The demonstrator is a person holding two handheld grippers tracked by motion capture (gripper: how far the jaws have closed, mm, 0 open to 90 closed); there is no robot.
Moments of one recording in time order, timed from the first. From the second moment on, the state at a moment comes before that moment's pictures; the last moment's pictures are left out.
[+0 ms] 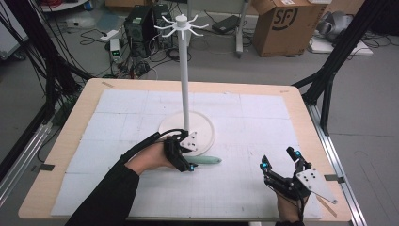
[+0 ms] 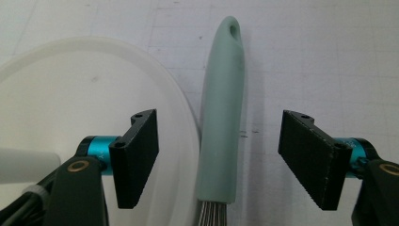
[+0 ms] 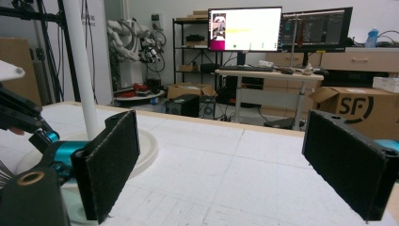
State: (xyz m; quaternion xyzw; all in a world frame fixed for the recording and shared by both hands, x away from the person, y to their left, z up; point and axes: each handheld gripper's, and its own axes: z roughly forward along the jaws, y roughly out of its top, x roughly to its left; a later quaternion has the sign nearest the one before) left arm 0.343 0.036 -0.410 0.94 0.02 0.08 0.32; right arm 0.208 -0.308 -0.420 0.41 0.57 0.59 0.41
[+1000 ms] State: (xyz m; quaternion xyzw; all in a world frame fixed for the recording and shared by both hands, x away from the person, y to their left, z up) left arm 0.337 0.021 -0.416 0.97 -0.03 0.07 0.21; right arm 0.207 -0.312 -0.420 0.41 0.56 0.58 0.42
